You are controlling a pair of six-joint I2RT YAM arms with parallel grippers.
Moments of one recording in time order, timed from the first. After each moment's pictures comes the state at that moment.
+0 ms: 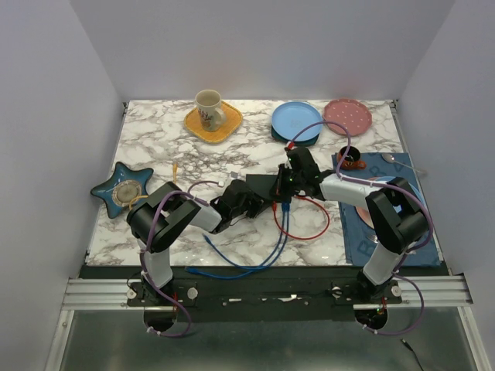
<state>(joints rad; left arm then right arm) -0.74 1.83 0.64 0.65 0.04 -1.47 0.57 1.74 0.96 -0.03 -0.15 0.59</state>
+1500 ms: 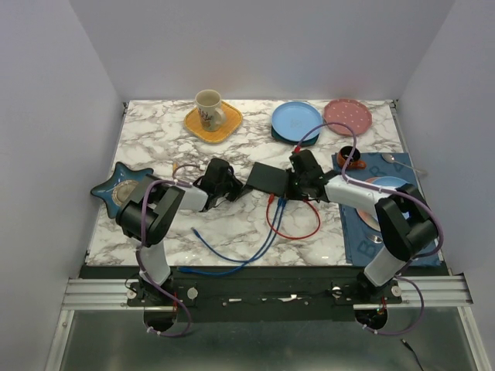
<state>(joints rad) -0.50 1.82 0.76 0.41 0.17 -1.29 0.57 1.66 0.94 -0.20 -0.01 0.57</state>
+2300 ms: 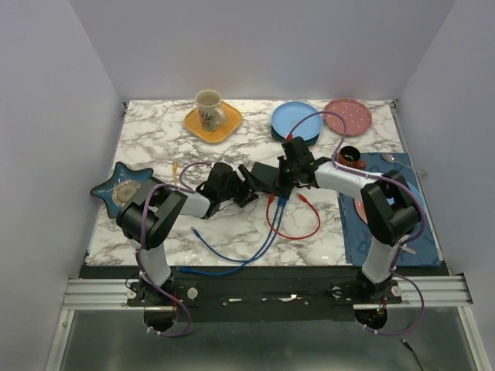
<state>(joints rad) -0.54 1.79 0.71 0.54 0.28 -1.20 0.56 1.82 1.14 -0.22 -0.03 0.56</state>
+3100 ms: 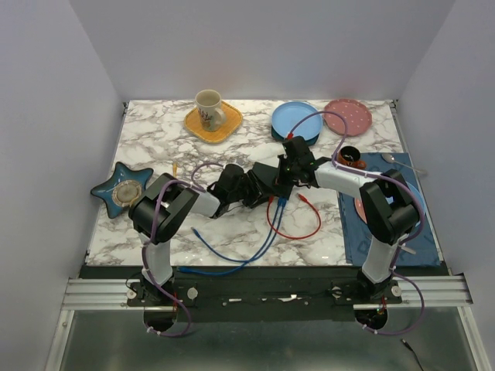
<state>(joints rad) -0.62 1.89 0.77 0.59 0.30 -1.22 0.55 1.83 1.14 -0.18 -0.05 0.58</state>
